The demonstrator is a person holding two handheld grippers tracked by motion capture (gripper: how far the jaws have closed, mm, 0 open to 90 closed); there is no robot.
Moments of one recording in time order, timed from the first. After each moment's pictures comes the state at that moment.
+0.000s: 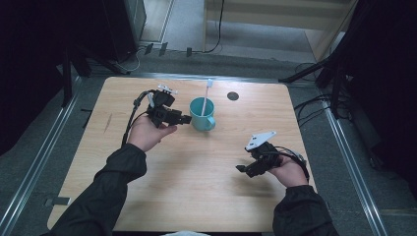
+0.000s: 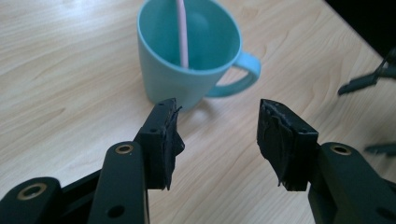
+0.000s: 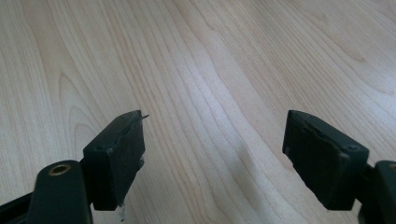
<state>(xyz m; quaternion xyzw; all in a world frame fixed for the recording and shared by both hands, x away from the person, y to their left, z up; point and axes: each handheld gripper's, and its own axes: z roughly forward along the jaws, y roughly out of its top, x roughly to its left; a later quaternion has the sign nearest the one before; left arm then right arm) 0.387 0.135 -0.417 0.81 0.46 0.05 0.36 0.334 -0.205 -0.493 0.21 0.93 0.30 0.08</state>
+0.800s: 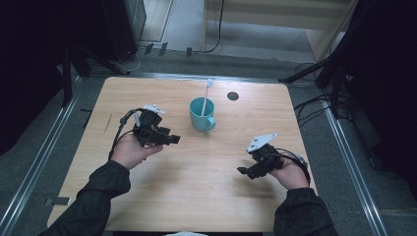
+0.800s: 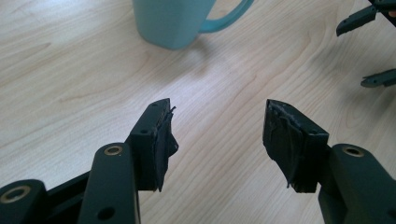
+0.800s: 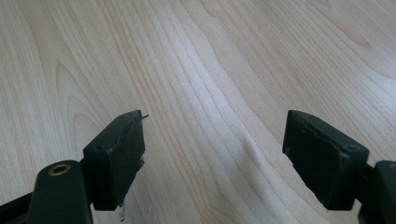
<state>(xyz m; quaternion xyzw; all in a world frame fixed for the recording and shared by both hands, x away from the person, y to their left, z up) 0.346 0.168 -0.446 0.82 0.44 0.03 0.36 0.330 -0.207 -0.497 0.22 0.93 0.29 0.08</state>
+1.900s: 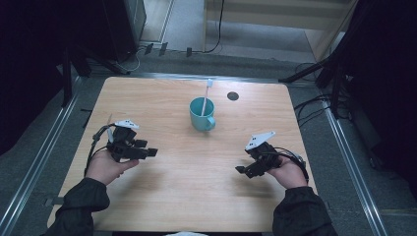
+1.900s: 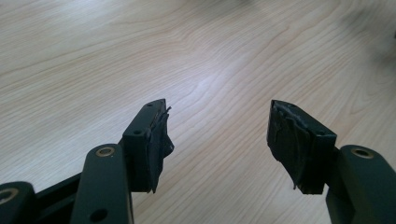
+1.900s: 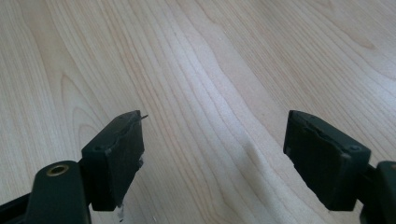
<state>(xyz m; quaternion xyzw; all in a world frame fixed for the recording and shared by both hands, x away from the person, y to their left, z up) 0.310 0.231 -0.471 0.81 0.46 0.04 0.35 0.333 -0.203 -0.496 0.23 0.92 0.30 0.06</state>
